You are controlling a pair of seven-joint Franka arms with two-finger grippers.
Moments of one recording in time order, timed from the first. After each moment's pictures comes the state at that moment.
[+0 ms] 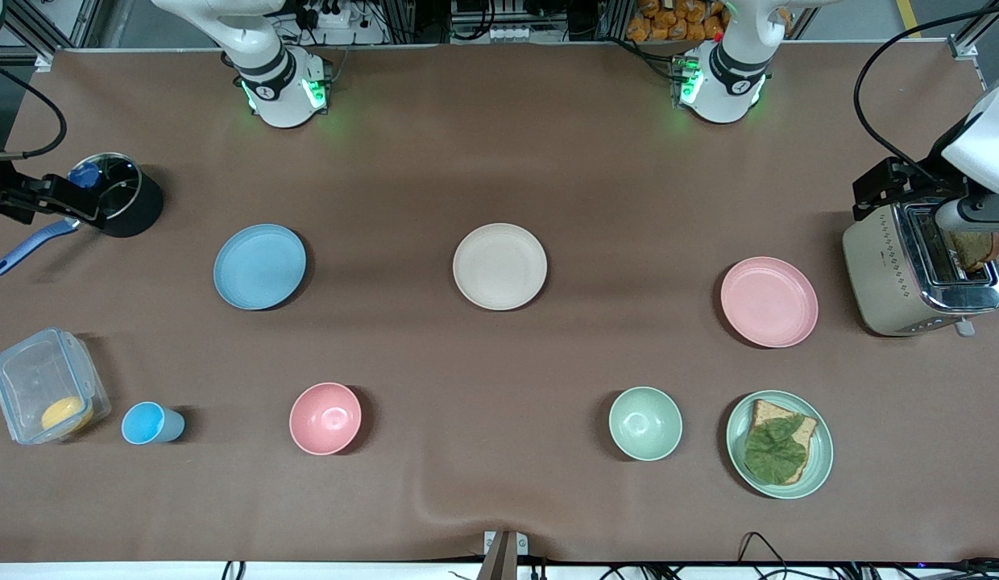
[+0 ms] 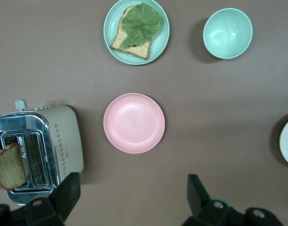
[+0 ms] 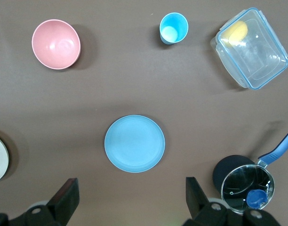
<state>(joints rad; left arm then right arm) -0.01 0.01 -0.08 -1.55 0.04 1.57 -0.02 -0.03 0.06 0.00 -1.47 -0.02 1.48 0.05</state>
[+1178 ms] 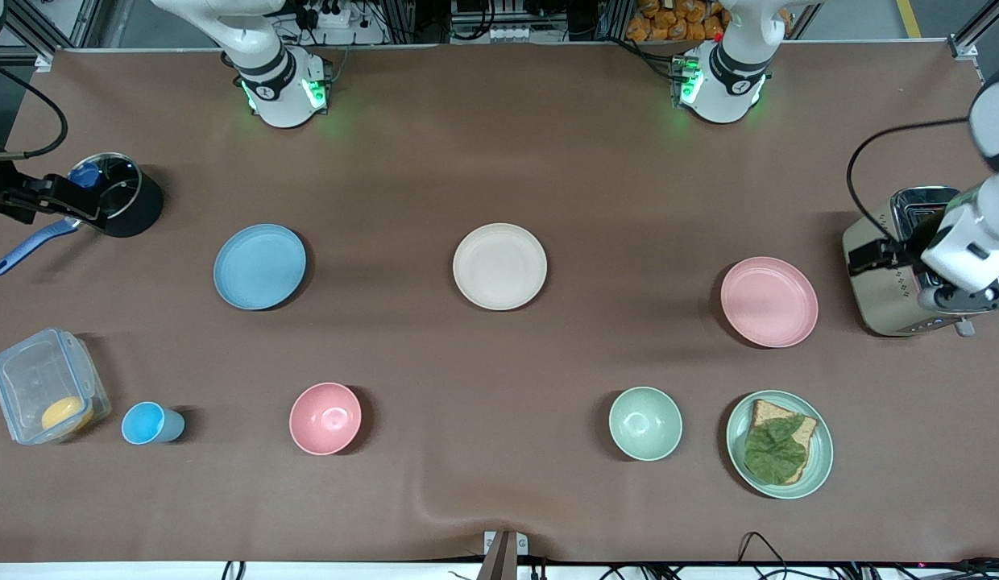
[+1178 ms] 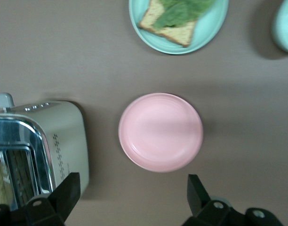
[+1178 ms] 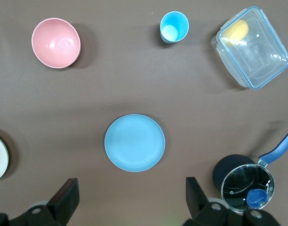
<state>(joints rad) 0.15 0.13 -0.10 -1.82 0.08 1.90 0.01 -0.03 0.06 0.00 -1.48 -0.02 1.47 0.05</state>
